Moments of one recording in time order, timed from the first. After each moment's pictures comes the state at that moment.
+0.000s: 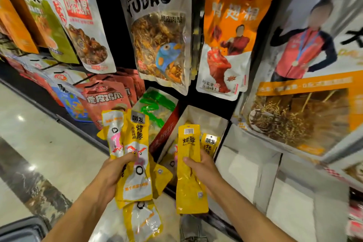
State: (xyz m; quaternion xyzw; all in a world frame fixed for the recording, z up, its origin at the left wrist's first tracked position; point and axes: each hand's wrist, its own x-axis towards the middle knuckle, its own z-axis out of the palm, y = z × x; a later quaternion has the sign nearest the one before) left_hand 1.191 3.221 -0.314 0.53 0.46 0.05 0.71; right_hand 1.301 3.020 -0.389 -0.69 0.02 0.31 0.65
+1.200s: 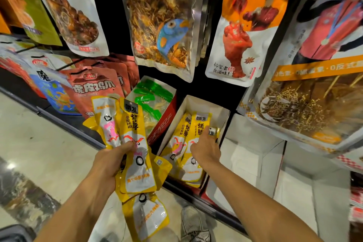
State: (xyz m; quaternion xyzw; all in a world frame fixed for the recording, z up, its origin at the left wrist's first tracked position) left_hand 1.218 3.228 -0.325 0.52 0.46 0.06 0.72; right_hand 1.358 3.043 -0.419 -0.97 0.04 0.11 0.22
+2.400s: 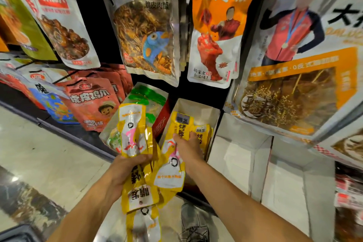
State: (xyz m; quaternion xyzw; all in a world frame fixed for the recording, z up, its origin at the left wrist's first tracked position) left_hand 1.211 3.201 -0.334 0.53 0.35 -0.07 0.77; right_hand 1.314 3.054 -0.360 -0.73 0.11 0.18 0.65
